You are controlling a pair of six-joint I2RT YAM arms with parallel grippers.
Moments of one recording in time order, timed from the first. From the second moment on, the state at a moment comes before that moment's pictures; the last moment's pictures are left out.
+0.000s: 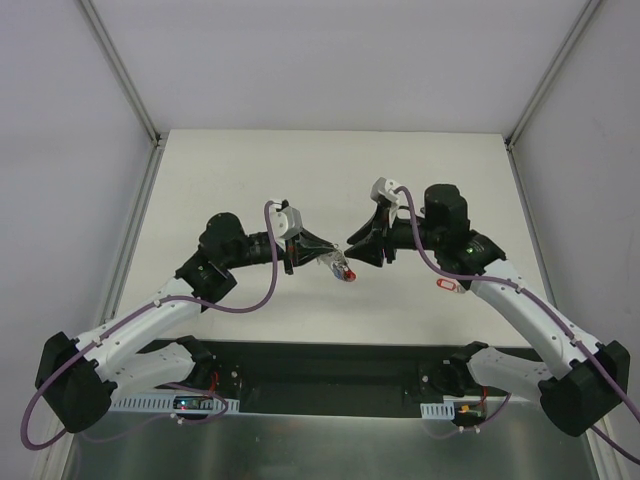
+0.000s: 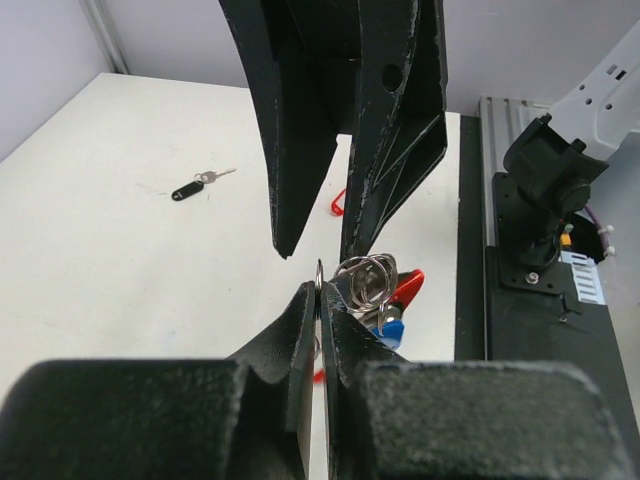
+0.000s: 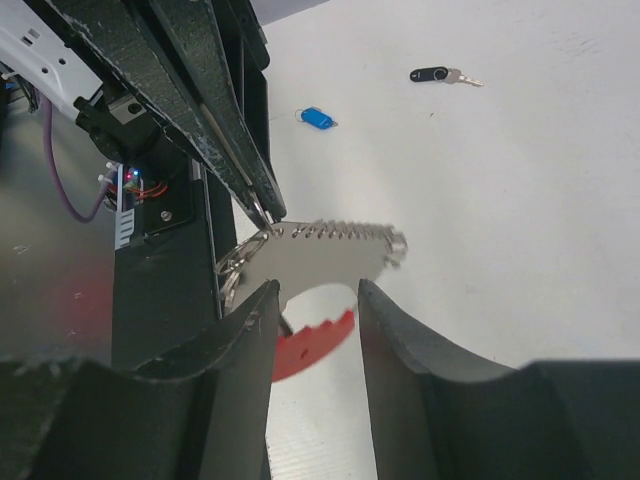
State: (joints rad) left arm -0.70 0.99 0.69 0.31 0.68 -0.03; right arm 0.57 1.09 0.93 -0.20 -0.82 -0.05
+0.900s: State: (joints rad) left arm -0.70 1.00 0.71 0.27 0.68 0.01; right arm 0.57 1.11 0.98 -0.17 -0.86 -0.03
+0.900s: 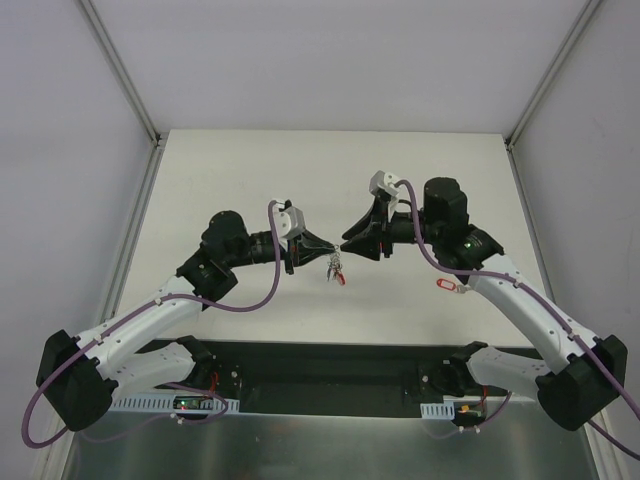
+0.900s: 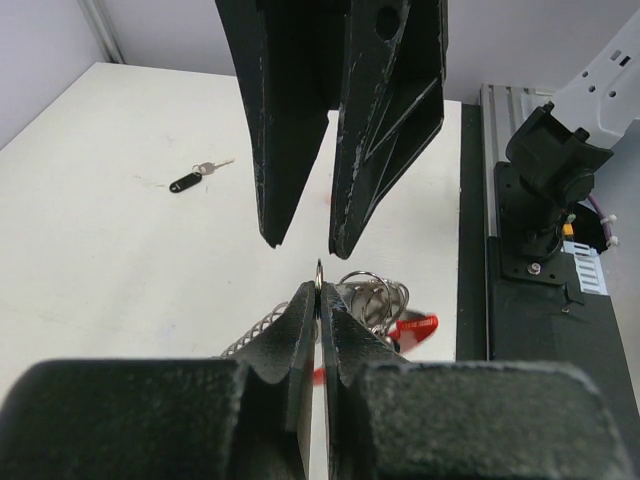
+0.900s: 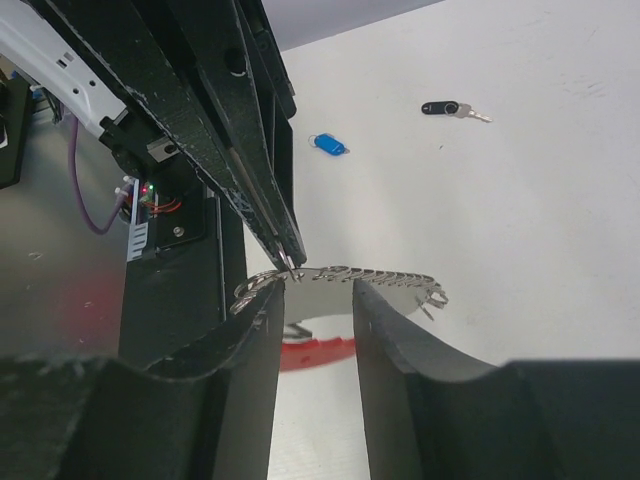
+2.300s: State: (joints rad) left arm -0.70 0.99 0.69 0.41 0.70 -0.11; right arm 0.59 1.15 1.01 -0.18 -0.98 -0.04
